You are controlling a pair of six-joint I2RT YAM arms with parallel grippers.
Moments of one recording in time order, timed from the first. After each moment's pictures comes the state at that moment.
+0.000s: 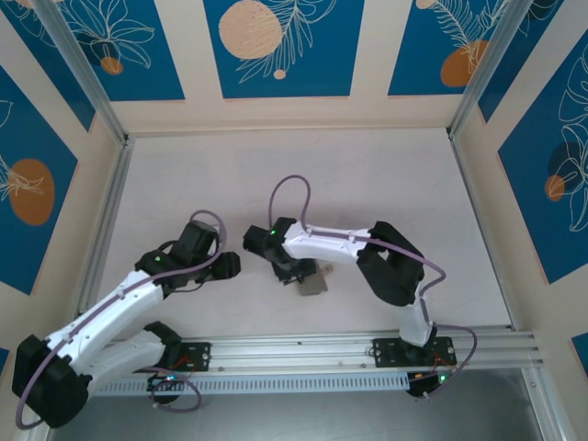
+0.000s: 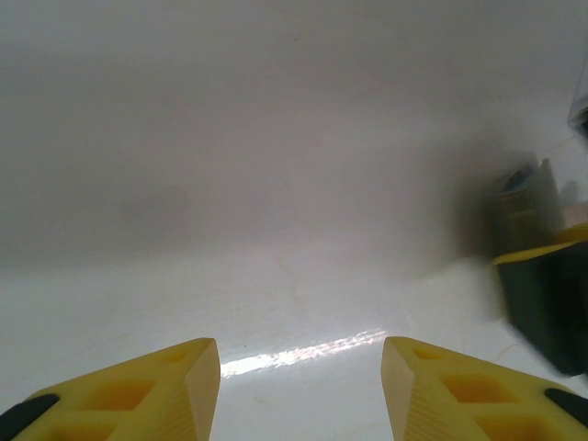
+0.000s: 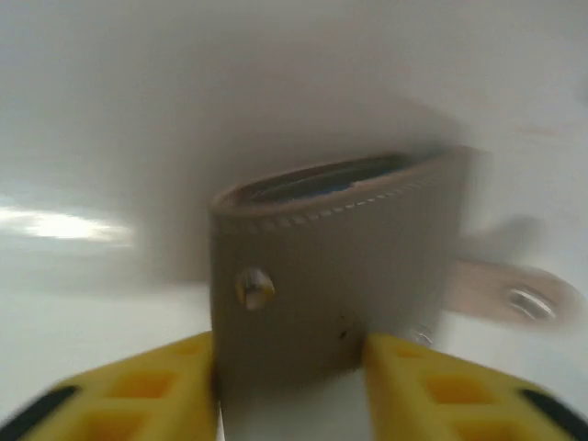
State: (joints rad) left arm -0.56 0.92 0.67 -0.73 0.07 -0.62; right arm 1.06 2.00 1.48 -1.12 0.18 0.73
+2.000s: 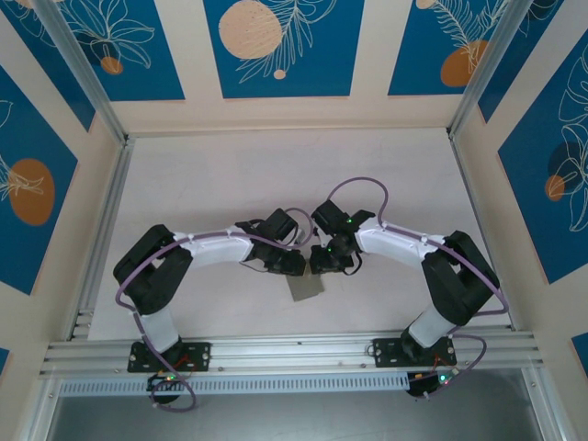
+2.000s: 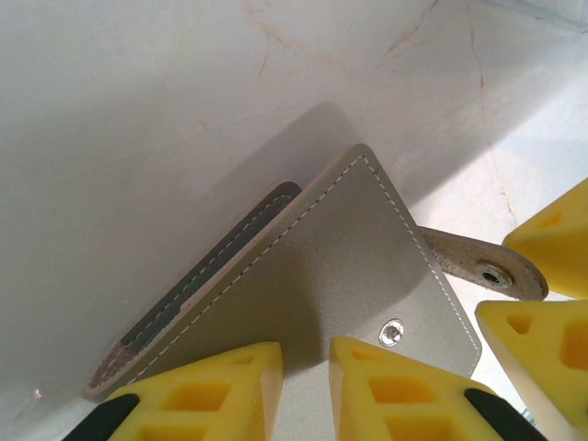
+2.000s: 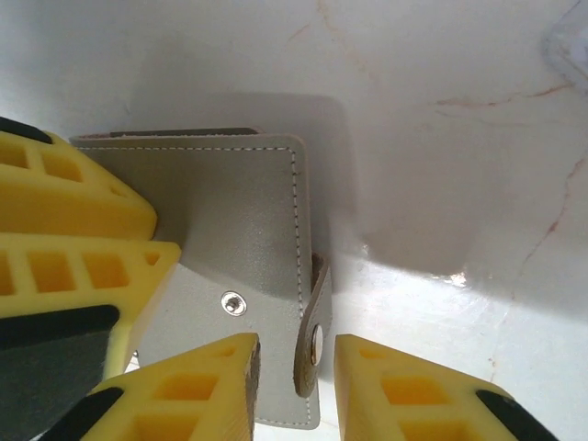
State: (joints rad) left arm -0.83 1.78 1.02 -0.39 0.36 -0.57; right arm 0.69 1.58 0.96 -0.74 -0.25 0.50
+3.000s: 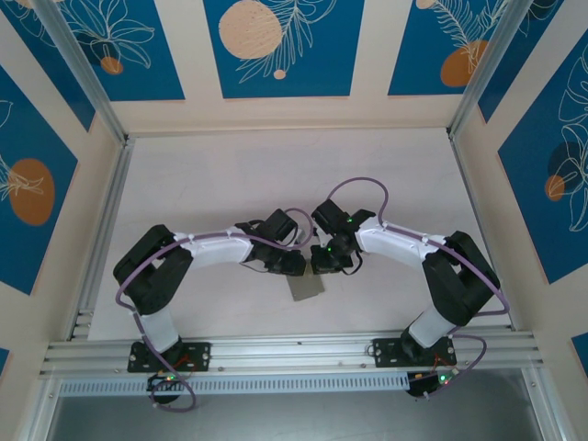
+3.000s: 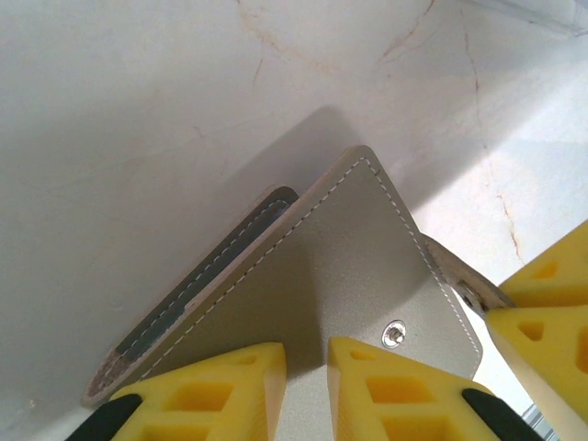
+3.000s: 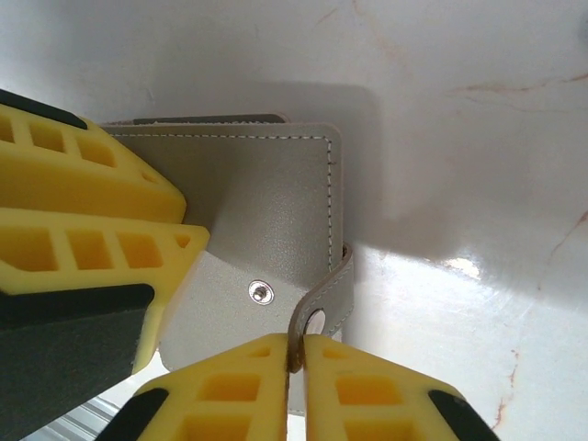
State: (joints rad) left arm -0.83 1.78 1.01 -0.36 0.37 -0.58; right arm 0.68 1.58 0.97 -0.75 -0.29 0.50
